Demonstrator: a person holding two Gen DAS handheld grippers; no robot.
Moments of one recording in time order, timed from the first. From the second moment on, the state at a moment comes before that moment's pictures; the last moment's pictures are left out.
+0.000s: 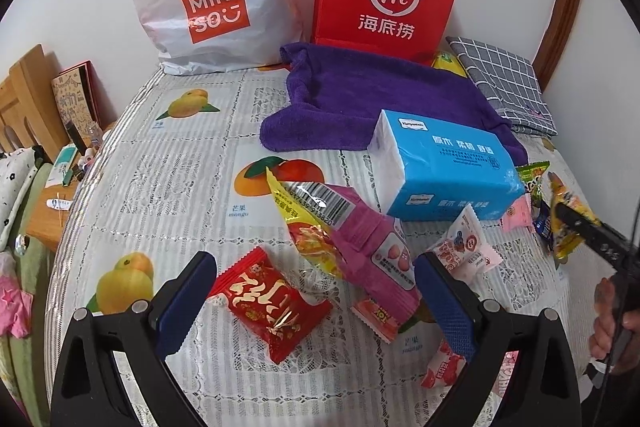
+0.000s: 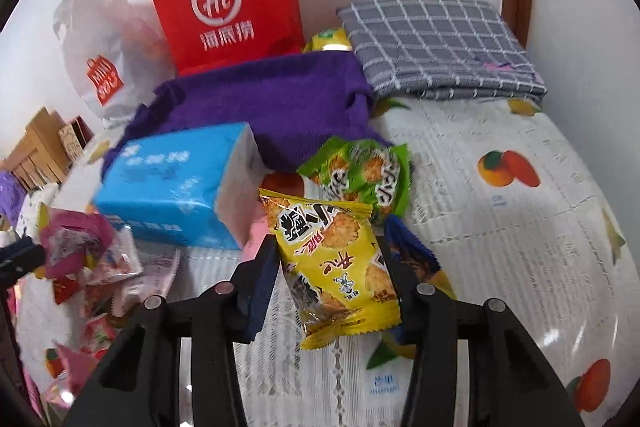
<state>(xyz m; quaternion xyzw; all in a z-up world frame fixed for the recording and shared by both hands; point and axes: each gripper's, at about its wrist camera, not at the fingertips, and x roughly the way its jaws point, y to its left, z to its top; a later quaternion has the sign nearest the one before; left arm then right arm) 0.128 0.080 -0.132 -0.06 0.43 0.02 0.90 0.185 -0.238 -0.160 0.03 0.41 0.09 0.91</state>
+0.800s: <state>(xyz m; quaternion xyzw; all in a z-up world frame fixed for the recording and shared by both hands) 0.158 0.070 -0.153 -0.07 0.46 -0.01 0.89 0.148 -0.242 -0.194 0.01 0.47 0.09 0.88</state>
